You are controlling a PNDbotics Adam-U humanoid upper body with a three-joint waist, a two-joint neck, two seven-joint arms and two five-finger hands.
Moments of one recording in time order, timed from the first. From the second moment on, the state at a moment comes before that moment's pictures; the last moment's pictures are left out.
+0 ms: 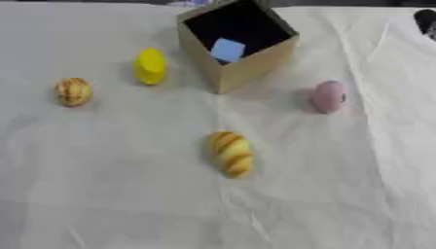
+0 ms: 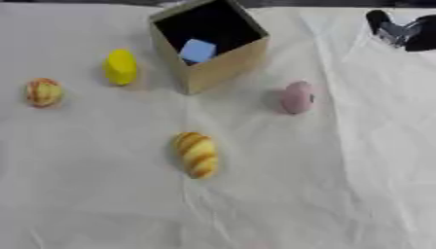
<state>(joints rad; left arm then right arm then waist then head) -0.13 0.29 0.21 -1.98 0.10 -0.18 0.30 -0.77 -1.06 0.32 -1.46 0.24 -0.35 0.38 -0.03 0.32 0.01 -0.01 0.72</state>
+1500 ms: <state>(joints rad) -0.13 0.30 0.20 -1.98 0.11 -0.18 0.29 -0.96 -0.87 0.53 -1.16 0.40 -0.51 0.59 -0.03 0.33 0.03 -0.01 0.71</state>
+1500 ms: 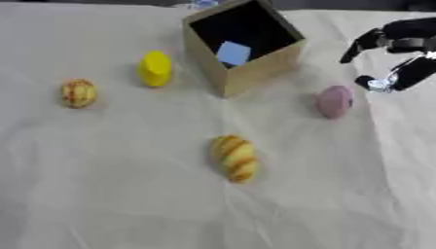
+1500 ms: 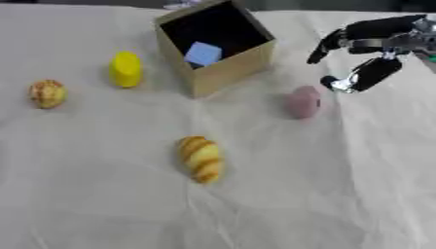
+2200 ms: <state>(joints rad) -0.13 0.30 0.20 -1.98 0.12 -0.18 0.28 -0.93 -0.87 0.57 -1.22 0.39 -0.42 0.61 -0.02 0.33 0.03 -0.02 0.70</state>
